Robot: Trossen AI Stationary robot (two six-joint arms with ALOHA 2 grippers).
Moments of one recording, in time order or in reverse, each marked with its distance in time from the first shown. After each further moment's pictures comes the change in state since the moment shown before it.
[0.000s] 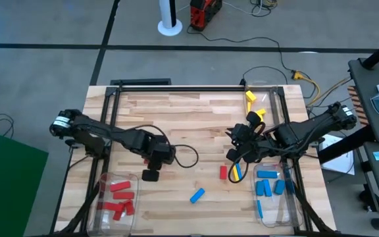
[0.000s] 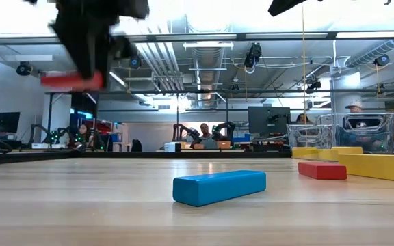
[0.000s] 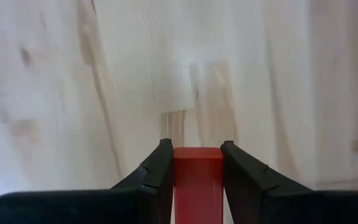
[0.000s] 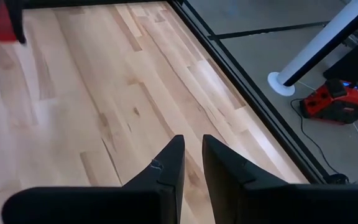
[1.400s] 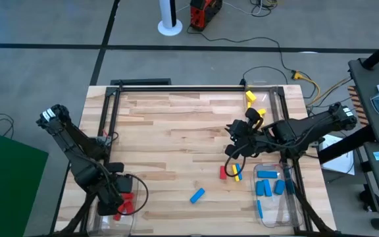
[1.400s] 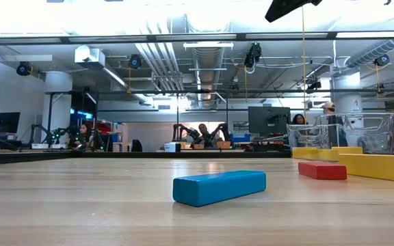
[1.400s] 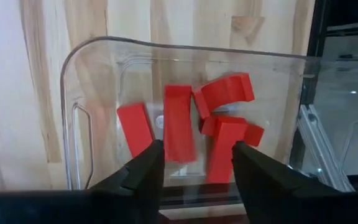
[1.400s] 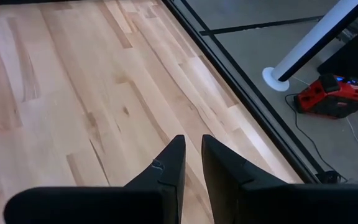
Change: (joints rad) left arm -0.656 -0.210 -0.100 -0.160 0.007 -0.821; right arm -0.057 0.000 0.000 0.008 -0.023 -0.038
